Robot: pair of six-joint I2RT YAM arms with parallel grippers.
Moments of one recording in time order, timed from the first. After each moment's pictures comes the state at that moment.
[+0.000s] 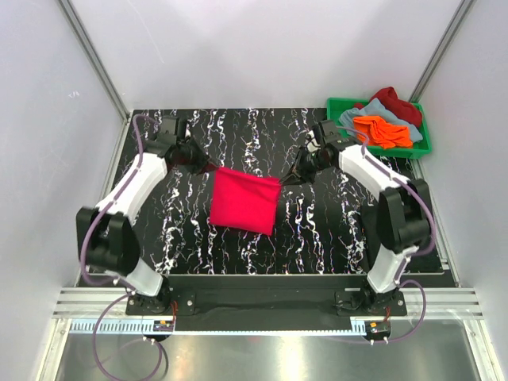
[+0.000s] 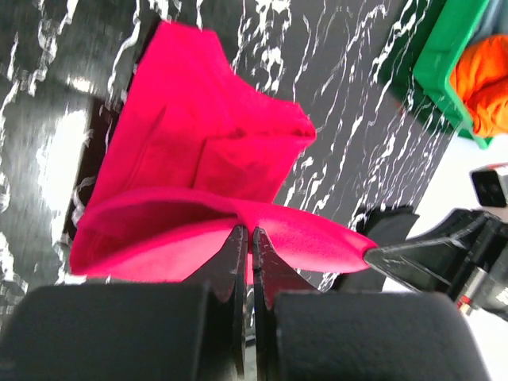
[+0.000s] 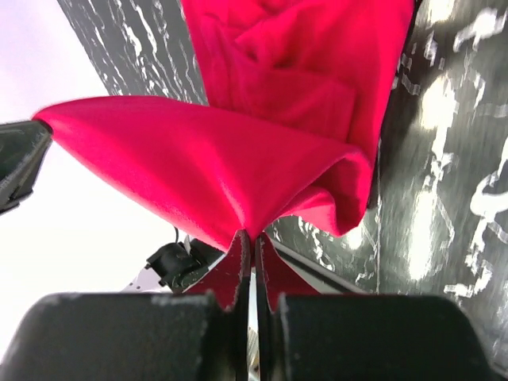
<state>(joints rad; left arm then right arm) -0.22 1.52 1.29 -0.65 0.28 -0.86 0.35 1.75 1.37 -0.65 -0.59 0.82</state>
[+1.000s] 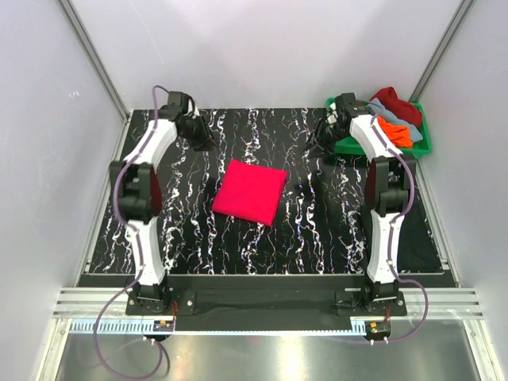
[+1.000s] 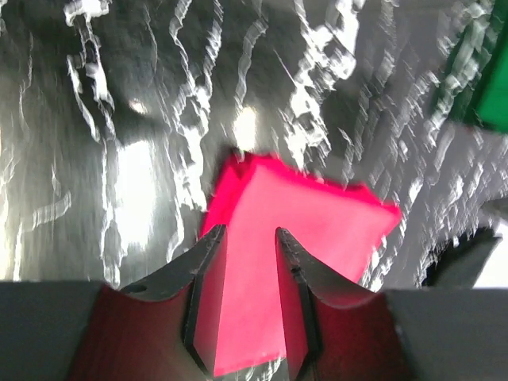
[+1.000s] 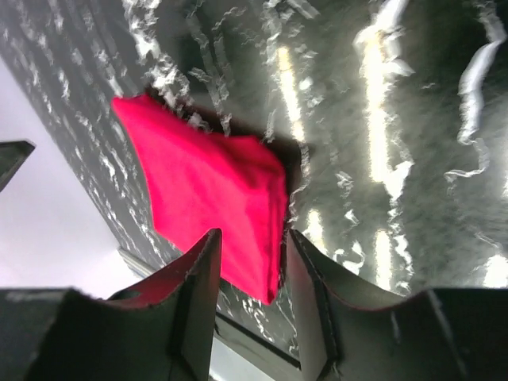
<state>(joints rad) -0.11 2.16 1.91 -0.74 0.39 -0.50 0.12 2.25 1.99 -0.88 -0.54 0.56</state>
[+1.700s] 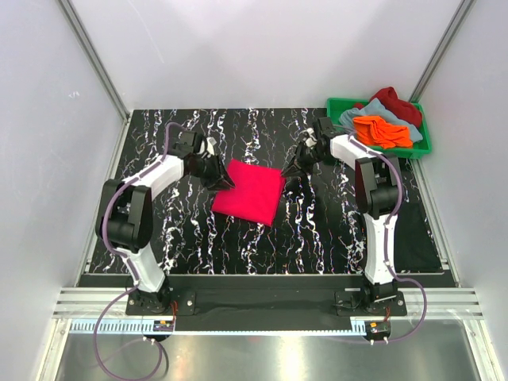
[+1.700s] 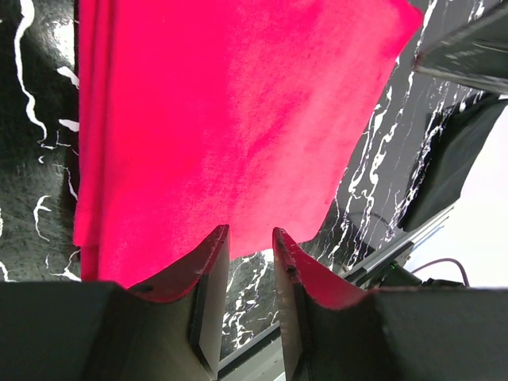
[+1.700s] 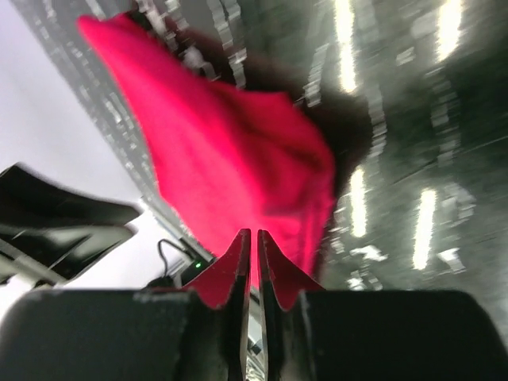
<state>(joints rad) -0.24 1.78 1.23 -0.49 0.55 -0.55 0.24 2.23 1.68 -0.60 -0.72 0.68</state>
